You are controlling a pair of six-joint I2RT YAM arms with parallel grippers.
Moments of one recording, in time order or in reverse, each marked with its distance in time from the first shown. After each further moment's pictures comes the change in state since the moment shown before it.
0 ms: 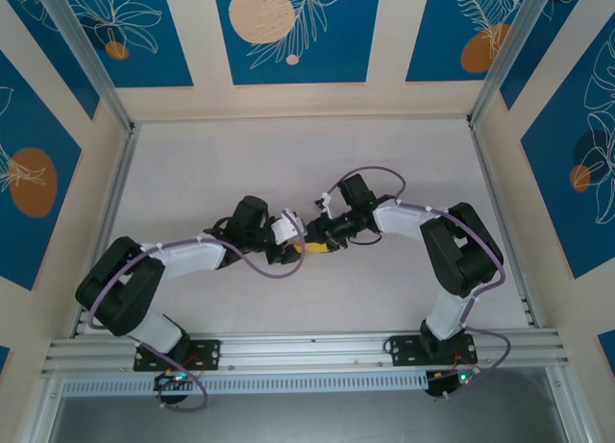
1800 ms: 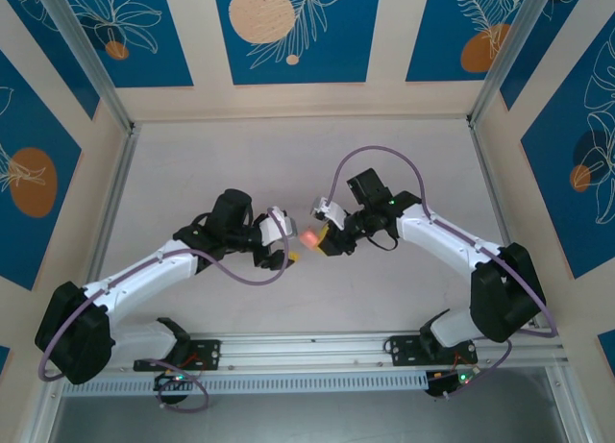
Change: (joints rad) left arm -0.005 -0.309 0.076 -0.369 0.098 0.053; right arm 0.042 -0.326 0.033 -0.360 0.261 -1.084
